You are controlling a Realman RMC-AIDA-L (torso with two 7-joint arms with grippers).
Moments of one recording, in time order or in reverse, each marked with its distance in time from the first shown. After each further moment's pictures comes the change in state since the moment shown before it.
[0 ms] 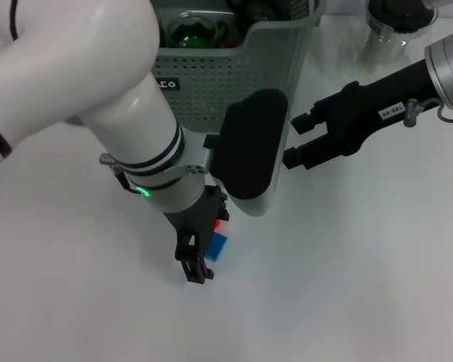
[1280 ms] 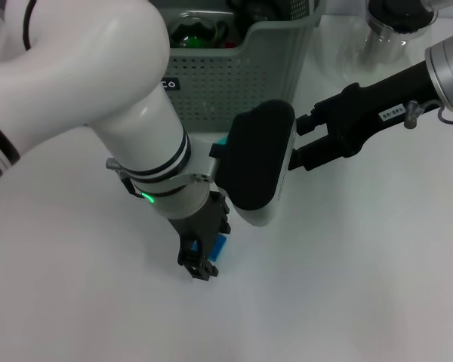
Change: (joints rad) left arm -0.005 -0.002 0.032 -0.022 -0.006 -0.025 0.010; right arm -0.004 0.001 0.000 0.000 -0.001 0.000 -0.003
